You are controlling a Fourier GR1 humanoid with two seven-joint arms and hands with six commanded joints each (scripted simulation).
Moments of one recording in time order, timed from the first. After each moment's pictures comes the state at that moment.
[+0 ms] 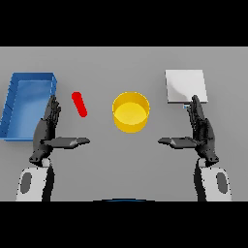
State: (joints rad) left arm 0.00 0.00 0.00 -1.57 0.00 0.00 0.00; right arm 0.00 0.00 0.00 -1.57 0.00 0.00 0.00
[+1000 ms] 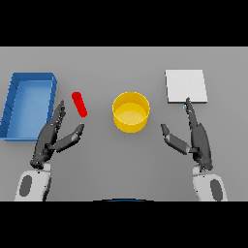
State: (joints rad) left arm 0.04 0.08 -0.09 -1.60 -0.13 -0.04 0.01; right arm 0.07 -0.04 0.13 -1.66 0.28 -0.09 -0.07
